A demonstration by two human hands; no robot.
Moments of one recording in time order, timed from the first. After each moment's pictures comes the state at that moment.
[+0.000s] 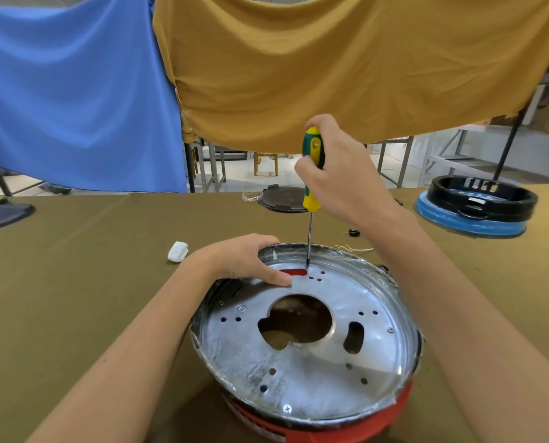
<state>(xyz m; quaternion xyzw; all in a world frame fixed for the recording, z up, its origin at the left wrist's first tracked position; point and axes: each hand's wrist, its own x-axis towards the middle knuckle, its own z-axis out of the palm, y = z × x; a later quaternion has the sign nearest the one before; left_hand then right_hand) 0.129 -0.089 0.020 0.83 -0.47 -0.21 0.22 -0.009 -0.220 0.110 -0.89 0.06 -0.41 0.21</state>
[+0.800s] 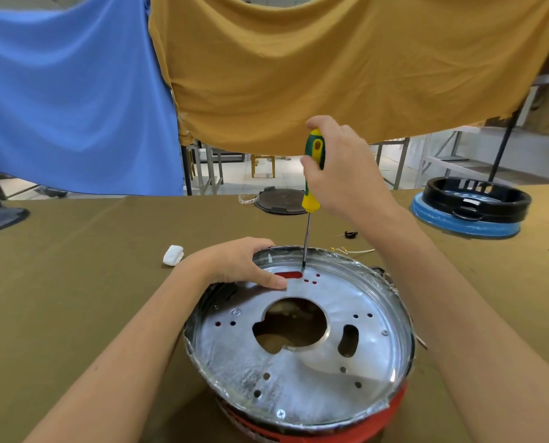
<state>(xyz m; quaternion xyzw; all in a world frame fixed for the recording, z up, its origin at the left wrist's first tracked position) 0.127 -0.089 0.021 0.82 -0.47 -0.22 0.23 -0.011 -0.224 0.116 -0.88 0.11 -0.43 0.16</state>
